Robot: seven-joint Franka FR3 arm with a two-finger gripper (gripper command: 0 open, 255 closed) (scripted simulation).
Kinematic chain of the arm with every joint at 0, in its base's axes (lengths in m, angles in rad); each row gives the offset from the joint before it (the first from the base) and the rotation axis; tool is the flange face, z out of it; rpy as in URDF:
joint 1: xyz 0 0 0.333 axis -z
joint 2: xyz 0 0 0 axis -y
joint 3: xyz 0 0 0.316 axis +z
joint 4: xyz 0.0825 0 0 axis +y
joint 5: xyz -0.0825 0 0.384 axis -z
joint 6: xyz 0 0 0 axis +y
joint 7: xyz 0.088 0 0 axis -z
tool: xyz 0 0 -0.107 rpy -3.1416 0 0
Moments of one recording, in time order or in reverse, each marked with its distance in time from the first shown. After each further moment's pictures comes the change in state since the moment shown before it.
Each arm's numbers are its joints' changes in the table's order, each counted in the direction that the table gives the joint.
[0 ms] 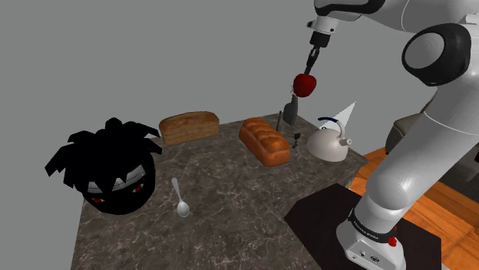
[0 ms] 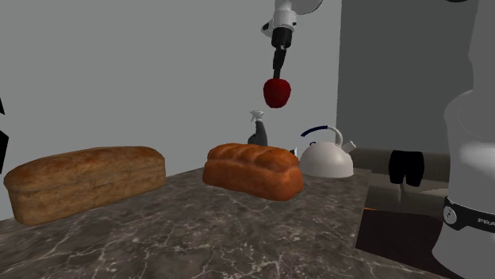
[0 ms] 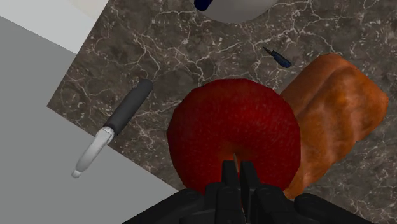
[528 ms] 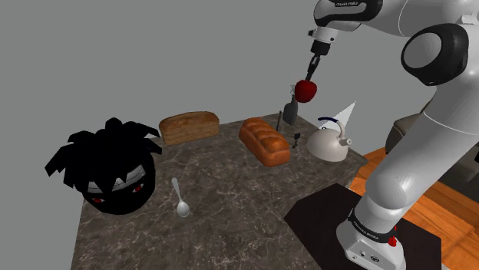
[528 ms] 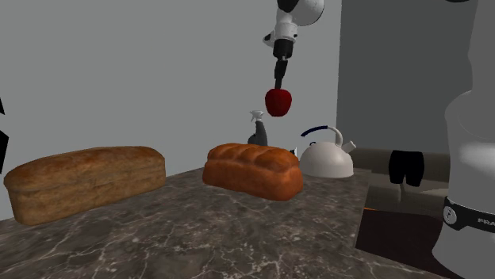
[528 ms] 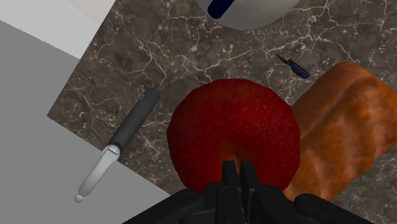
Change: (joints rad) arm 0.016 -0.005 -0.019 0.081 -0.003 -0.081 -0.045
